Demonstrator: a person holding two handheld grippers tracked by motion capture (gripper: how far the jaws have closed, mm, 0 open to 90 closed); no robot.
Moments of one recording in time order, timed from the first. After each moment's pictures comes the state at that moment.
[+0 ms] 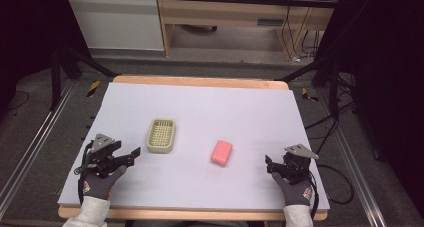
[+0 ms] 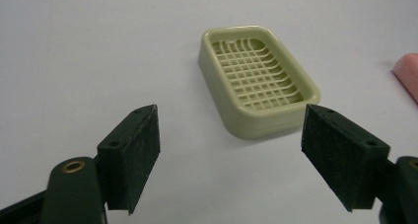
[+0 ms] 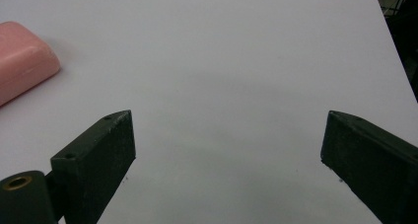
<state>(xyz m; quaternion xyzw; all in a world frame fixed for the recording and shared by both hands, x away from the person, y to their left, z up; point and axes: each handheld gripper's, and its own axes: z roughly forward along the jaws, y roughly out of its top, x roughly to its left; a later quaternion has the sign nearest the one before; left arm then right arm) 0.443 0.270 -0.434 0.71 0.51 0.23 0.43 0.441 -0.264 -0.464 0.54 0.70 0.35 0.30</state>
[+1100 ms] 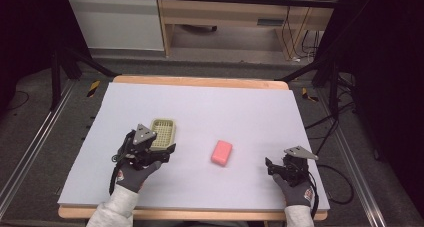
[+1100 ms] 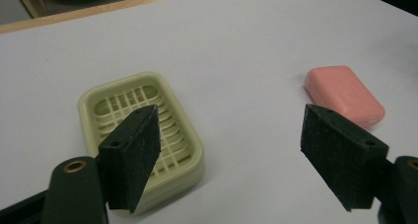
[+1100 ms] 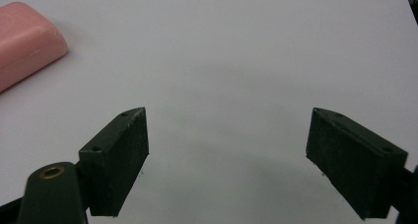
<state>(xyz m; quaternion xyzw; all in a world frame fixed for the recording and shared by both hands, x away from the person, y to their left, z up) 0.458 0.173 -0.406 0.77 0.42 0.22 0.43 0.439 -0.265 -0.470 0.54 0.72 0.35 0.27</state>
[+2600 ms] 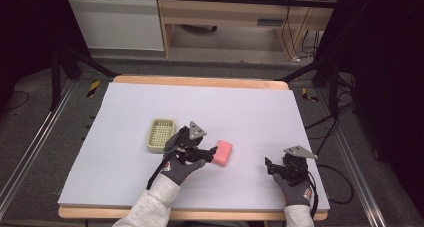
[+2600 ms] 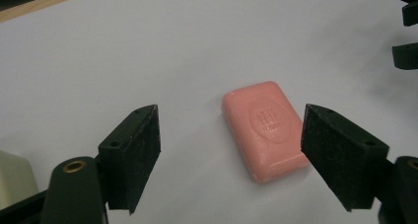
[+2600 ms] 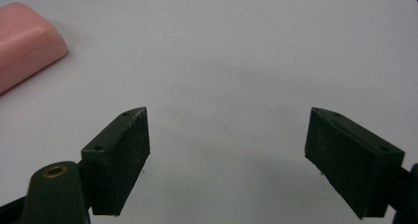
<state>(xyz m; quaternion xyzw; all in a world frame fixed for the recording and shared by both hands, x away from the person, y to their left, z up) 0.484 0.060 -0.420 0.82 0.36 0.18 0.40 0.442 -0.265 -0.472 0.54 0.71 0.35 0.27</state>
